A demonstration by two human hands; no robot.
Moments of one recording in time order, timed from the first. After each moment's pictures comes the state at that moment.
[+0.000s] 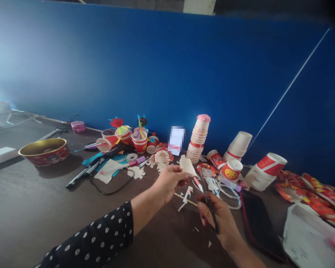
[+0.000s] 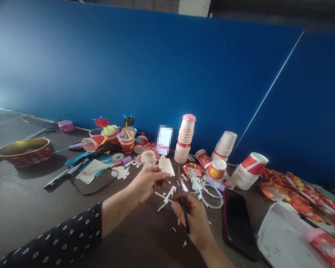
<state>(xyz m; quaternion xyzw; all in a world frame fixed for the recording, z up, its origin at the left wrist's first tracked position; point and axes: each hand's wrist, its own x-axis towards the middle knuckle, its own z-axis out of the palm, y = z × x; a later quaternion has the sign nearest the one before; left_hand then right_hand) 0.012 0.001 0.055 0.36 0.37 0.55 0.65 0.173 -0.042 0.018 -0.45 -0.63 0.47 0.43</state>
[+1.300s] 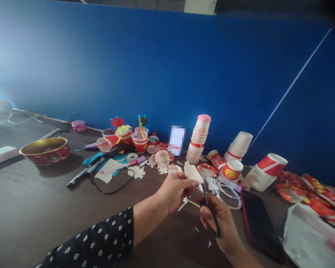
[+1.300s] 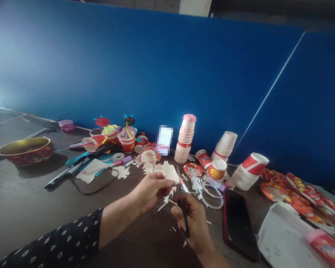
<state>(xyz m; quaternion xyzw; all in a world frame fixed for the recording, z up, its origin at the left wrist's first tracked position) 0.028 -0.017 0.062 0.31 0.35 0.54 0.70 0.168 -0.048 0.016 -0.40 -0.60 0.51 0.47</state>
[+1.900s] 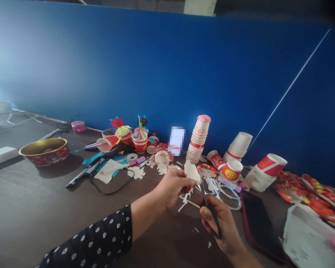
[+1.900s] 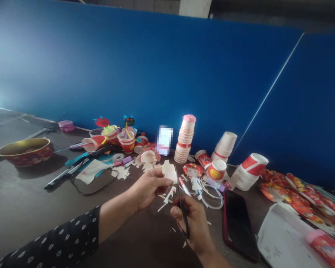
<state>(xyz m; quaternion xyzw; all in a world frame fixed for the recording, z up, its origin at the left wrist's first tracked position) 0.020 -0.012 0.064 0.37 0.35 0.53 0.68 0.168 -0.047 0.014 -0.38 -0.59 0.54 0.47</state>
